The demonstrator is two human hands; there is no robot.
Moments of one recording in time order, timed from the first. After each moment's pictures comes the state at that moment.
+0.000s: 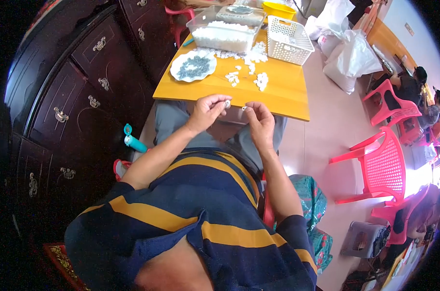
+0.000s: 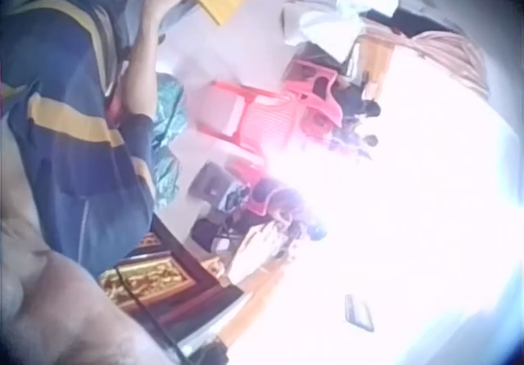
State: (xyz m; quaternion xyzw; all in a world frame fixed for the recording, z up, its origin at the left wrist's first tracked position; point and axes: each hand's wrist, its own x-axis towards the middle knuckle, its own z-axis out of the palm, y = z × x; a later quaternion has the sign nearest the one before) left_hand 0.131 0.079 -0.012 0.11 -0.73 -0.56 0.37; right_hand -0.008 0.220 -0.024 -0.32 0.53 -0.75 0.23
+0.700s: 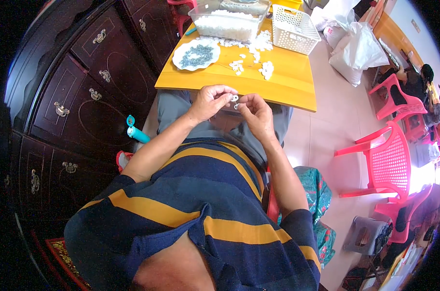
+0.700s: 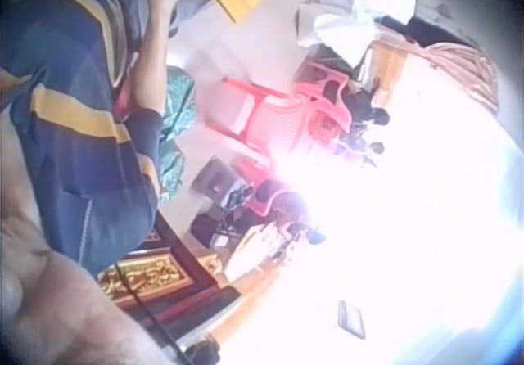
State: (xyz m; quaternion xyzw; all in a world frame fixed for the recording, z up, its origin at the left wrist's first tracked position) left_hand 0.137 0.076 -0.004 0.10 -0.77 -0.54 0.31; right_hand 0.001 0.219 -0.025 -0.41 0.56 -0.66 0.29
